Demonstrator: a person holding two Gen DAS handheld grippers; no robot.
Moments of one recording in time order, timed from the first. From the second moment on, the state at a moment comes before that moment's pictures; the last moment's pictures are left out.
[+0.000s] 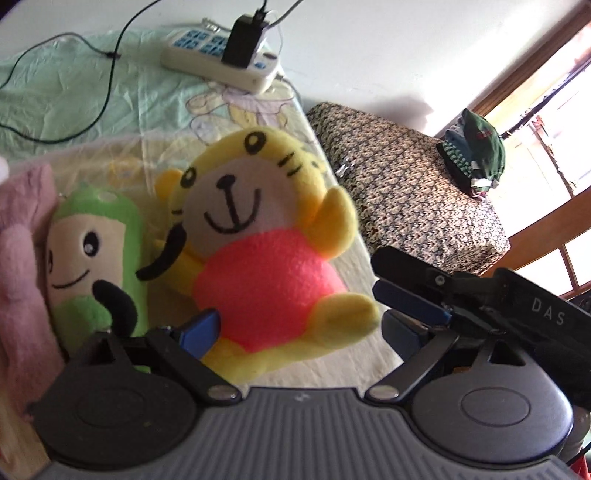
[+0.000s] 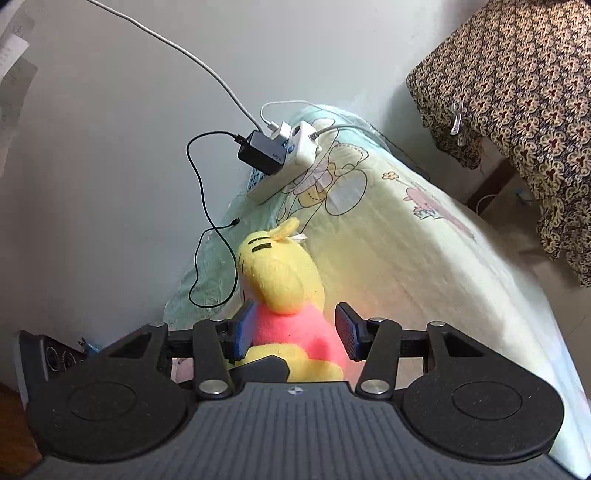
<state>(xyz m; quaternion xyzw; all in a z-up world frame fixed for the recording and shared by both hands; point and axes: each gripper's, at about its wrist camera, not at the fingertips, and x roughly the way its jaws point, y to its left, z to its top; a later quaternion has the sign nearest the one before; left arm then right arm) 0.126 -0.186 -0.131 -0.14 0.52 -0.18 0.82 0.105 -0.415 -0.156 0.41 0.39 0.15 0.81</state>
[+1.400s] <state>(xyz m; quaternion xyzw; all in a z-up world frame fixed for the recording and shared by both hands) 0.071 -0.224 -0.121 -0.04 0.49 -0.24 0.84 0.068 -0.413 -0.167 0.44 0.42 0.22 0.76</state>
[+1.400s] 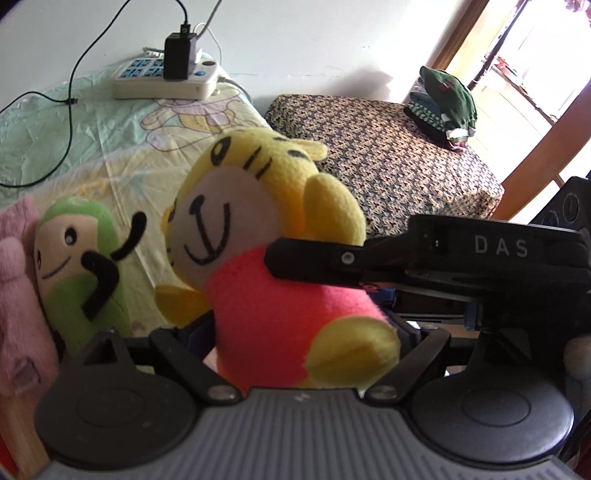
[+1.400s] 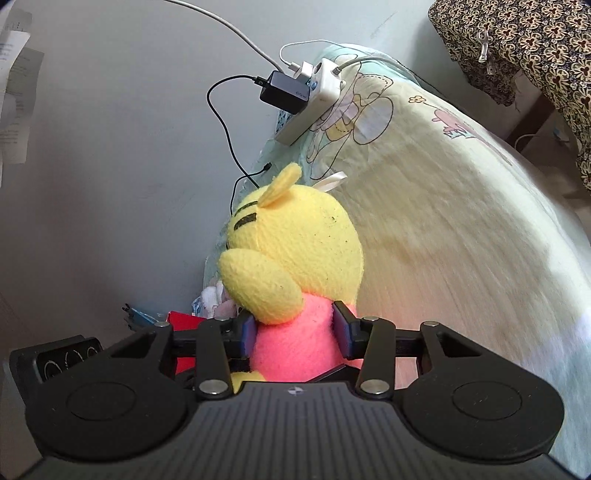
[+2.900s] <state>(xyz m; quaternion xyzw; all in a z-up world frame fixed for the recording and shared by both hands) -0.069 -0.113 -0.030 -0.03 0.36 -0.14 0.92 0.000 -0.281 -0.078 0.35 0.34 0.37 0.79</state>
